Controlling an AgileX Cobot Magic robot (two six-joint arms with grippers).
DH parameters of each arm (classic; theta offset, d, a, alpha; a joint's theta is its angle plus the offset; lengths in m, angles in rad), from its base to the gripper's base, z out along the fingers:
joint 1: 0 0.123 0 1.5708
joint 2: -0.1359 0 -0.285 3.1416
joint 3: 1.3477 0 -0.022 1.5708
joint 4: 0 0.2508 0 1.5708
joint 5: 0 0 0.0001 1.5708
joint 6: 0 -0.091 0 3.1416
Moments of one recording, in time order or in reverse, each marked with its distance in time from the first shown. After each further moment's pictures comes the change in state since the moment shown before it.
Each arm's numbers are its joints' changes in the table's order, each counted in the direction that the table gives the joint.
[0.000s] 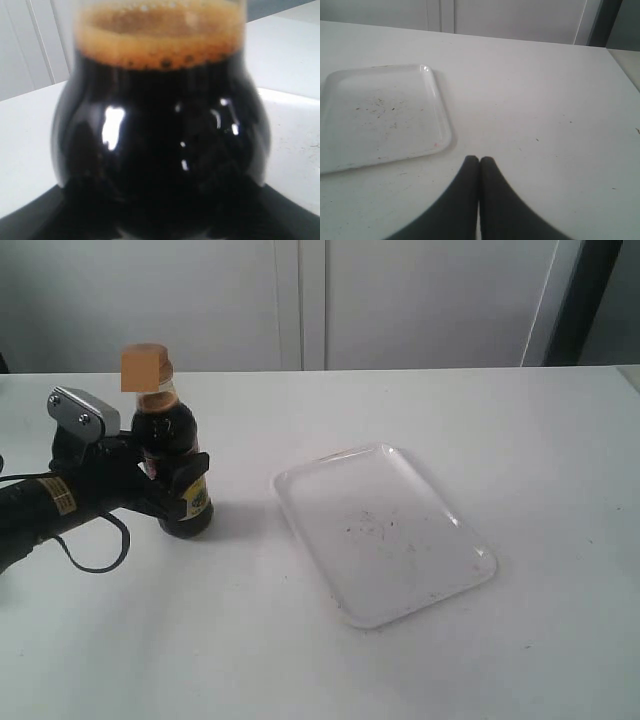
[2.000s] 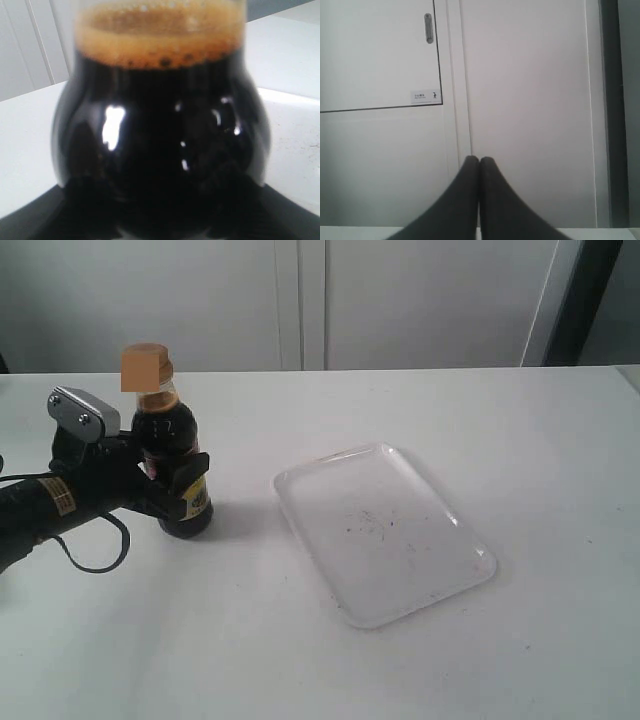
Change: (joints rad) left arm 0.000 0.000 0.000 0.005 0.000 0.000; right arm 0.000 -0.223 -0.277 -0.035 0.524 -0.173
